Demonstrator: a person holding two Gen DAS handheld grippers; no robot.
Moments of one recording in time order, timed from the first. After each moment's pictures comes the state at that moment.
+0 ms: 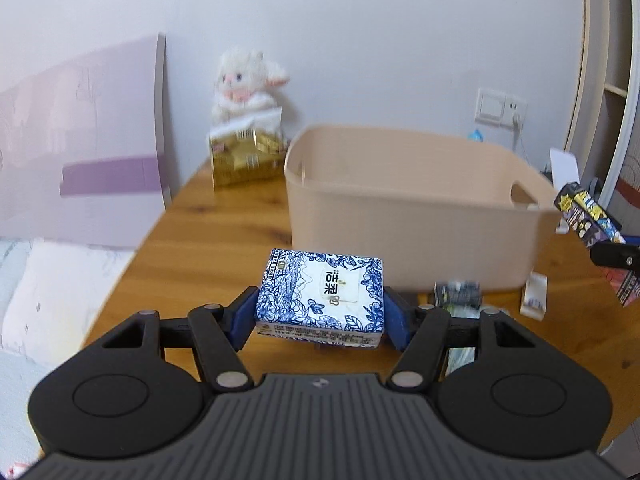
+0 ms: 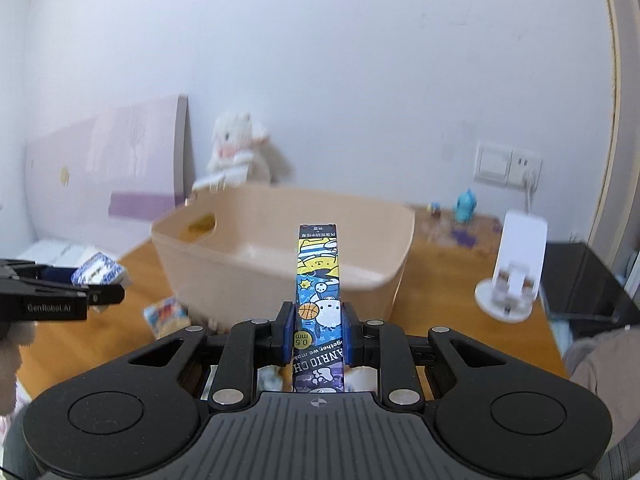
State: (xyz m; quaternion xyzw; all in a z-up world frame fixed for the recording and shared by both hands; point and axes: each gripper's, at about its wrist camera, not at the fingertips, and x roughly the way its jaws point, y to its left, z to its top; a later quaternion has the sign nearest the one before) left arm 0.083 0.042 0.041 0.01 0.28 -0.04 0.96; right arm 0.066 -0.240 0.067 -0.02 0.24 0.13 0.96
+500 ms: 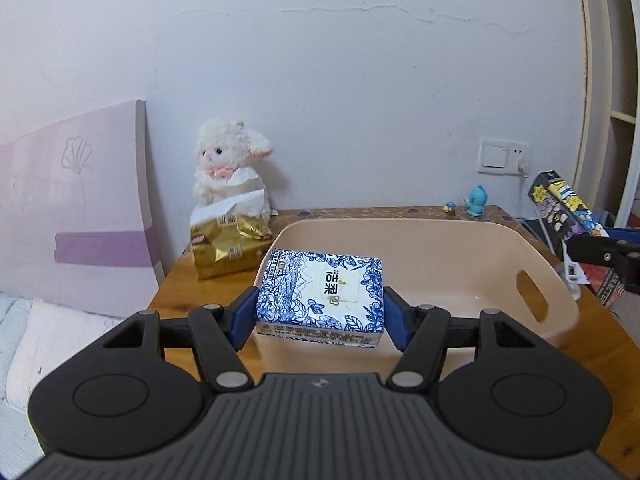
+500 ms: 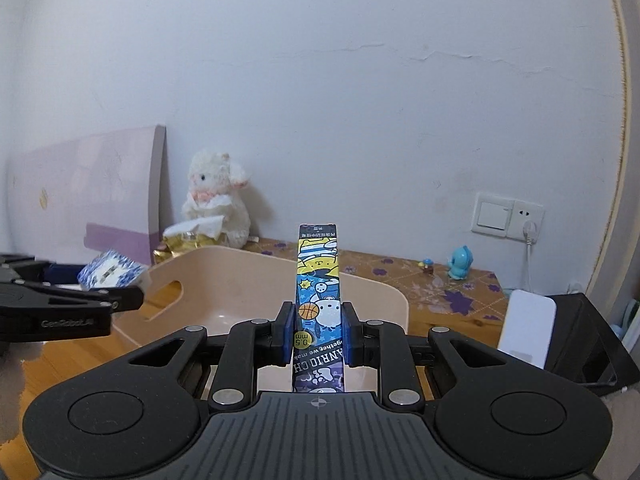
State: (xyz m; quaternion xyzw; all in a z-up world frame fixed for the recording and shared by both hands) left arm 0.160 -0.001 0.091 0.03 0.23 -0.03 0.97; right arm 0.151 -0.220 0.095 -0.04 0.21 0.11 0.97
